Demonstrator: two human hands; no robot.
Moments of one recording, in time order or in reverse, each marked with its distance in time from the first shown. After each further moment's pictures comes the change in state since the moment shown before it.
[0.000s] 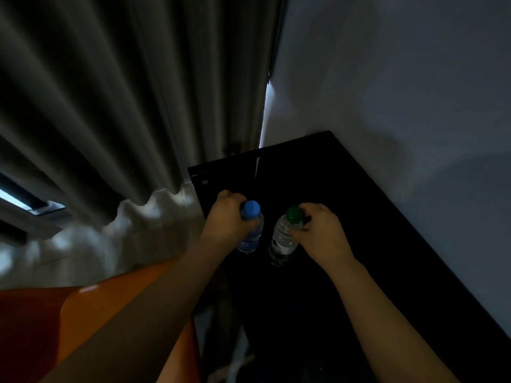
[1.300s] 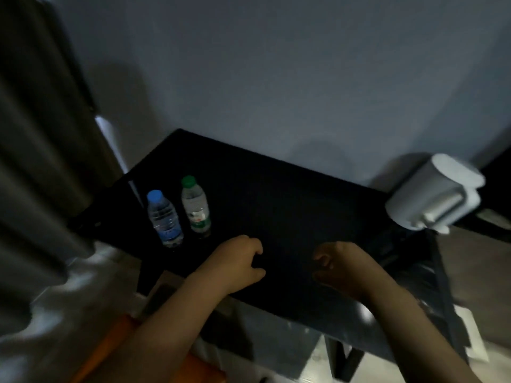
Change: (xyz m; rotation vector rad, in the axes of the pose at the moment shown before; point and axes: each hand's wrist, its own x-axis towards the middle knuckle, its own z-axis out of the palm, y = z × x) left_hand -0.190 0.071 -0.024 0.359 -0.917 0.735; right_hand -0.333 -0.046 -0.037 -0.193 -0.047 0.784
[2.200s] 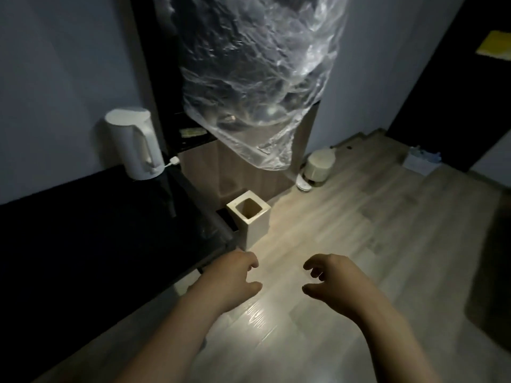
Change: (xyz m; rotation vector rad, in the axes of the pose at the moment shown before) left_hand -0.108 0.329 0.261 0.247 -0.480 0.726; right_hand -0.414 0.220 0.155 0.603 0.429 0.908
